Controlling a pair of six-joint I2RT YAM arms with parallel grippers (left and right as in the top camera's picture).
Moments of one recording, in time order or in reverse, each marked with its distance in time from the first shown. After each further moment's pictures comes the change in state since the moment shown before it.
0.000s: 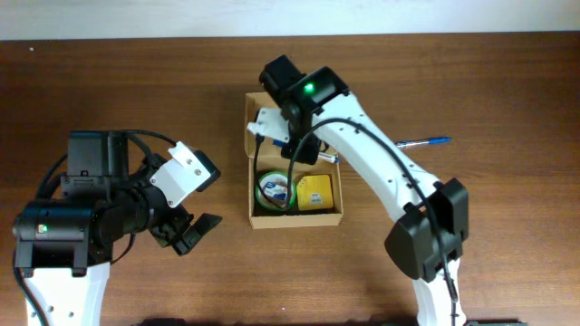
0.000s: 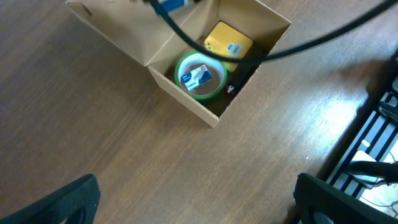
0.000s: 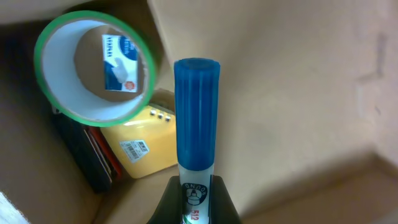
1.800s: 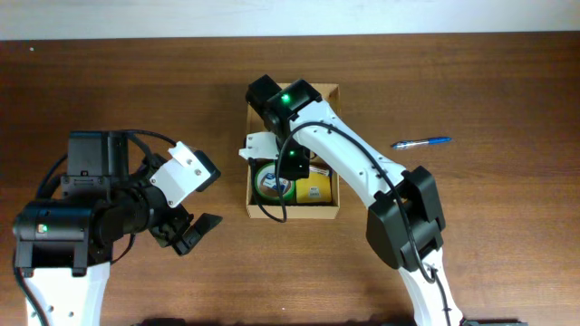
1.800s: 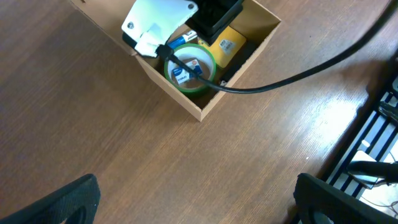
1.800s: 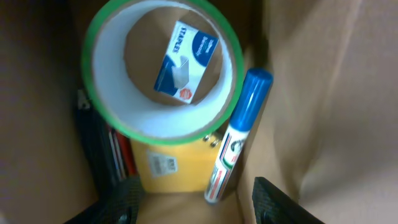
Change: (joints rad) left arm 0.000 0.000 0.000 0.000 0.000 0.000; right arm 0.031 0.100 -0.003 -0.013 -0.035 -0.167
